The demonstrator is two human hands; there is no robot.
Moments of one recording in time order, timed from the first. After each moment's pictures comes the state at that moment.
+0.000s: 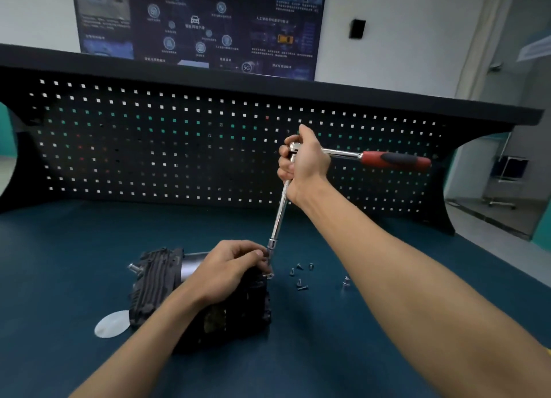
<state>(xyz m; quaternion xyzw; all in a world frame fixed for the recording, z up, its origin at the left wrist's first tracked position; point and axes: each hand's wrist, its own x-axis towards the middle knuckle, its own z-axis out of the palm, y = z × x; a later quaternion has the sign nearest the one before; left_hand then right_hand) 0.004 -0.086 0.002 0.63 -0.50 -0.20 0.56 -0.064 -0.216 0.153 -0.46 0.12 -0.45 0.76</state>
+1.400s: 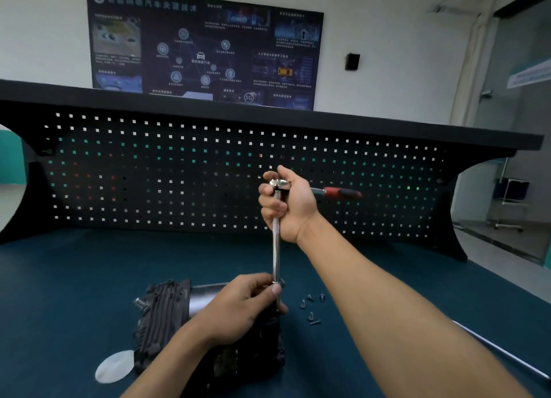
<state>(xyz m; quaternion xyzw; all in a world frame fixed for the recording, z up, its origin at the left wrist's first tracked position) 0.009 -0.085 0.001 0.62 -0.56 -0.21 0.50 -0.035 -0.222 0.131 -0.45 -0.01 -0.19 0.87</state>
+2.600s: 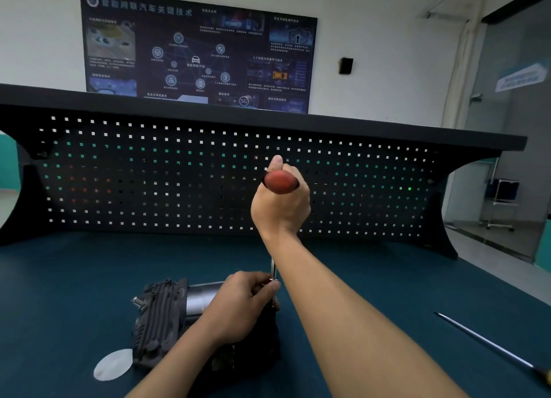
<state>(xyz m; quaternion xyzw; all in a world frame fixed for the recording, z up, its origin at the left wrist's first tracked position) -0.013 -0.081 0.011 0.69 -0.53 -0.11 0.49 -0.025 -0.177 0.121 -0.62 0.20 -0.72 0.25</state>
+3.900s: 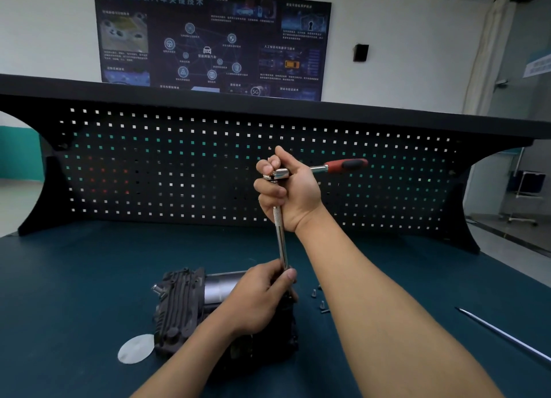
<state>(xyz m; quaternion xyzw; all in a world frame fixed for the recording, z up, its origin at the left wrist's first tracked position) -0.013 -0.080 0.010 0.69 -0.54 -0.10 0.48 -0.034 -0.197 0.135 -0.44 -0.16 -0.12 0.87</state>
